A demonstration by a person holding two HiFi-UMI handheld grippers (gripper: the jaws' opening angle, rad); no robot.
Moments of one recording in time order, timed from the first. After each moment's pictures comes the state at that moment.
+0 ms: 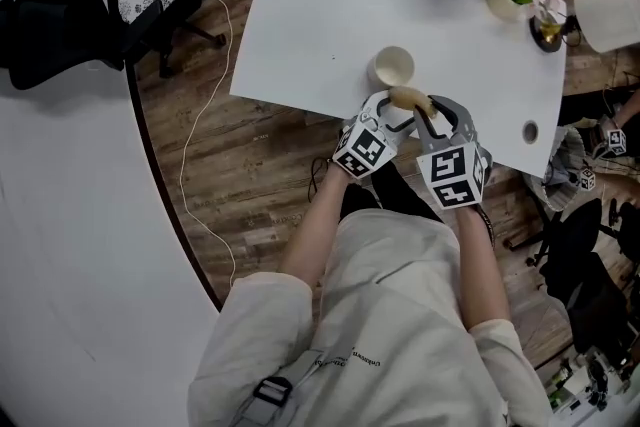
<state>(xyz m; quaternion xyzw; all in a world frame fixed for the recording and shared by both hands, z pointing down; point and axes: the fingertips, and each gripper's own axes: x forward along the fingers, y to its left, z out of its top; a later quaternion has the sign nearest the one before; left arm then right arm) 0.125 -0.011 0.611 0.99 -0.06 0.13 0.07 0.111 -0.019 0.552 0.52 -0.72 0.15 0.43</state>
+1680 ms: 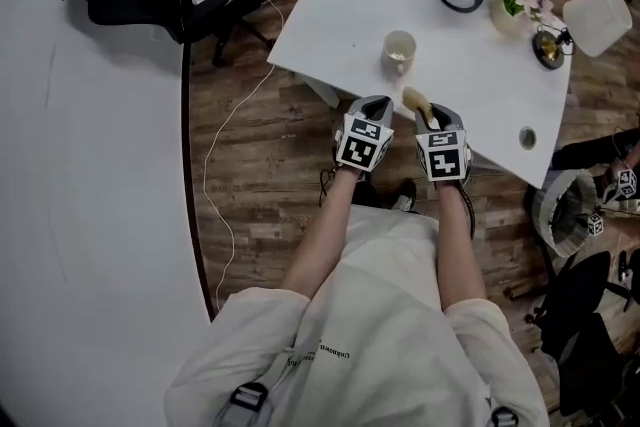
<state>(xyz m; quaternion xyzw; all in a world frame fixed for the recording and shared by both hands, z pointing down) 0.055 0.021 0.568 0.89 -0.34 0.26 0.18 0.130 0.051 0.579 0.55 -0.73 0.23 0.32</state>
